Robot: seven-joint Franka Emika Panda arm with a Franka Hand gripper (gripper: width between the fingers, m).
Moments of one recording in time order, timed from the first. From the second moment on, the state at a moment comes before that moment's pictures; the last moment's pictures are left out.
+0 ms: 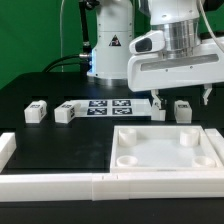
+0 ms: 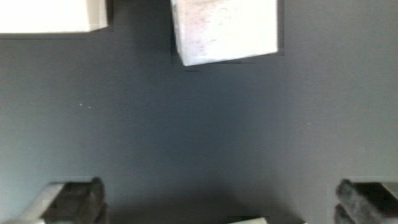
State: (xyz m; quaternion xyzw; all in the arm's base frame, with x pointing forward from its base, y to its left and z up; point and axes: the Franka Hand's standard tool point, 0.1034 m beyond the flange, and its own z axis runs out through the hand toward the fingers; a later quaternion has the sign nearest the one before) arm 0.430 0.120 0.043 -0.99 0.08 0.00 0.07
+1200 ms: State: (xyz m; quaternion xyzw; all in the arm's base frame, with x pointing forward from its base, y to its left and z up) arm 0.389 0.136 0.021 -0.93 0.01 0.37 0.07
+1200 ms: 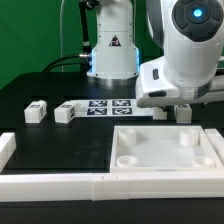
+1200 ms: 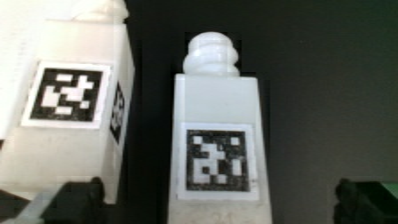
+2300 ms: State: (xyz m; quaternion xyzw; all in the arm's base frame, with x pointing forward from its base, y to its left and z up) arm 0.378 0.145 0.006 -0.92 0.01 0.38 0.07
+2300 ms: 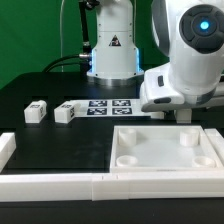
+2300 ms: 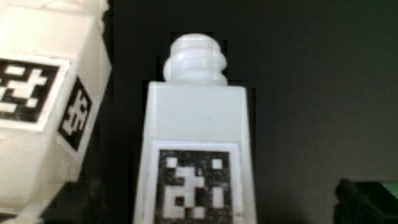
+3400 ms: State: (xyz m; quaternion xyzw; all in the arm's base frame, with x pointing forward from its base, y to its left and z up) arm 0.379 0.138 0.005 -0.92 0.01 0.38 0.07
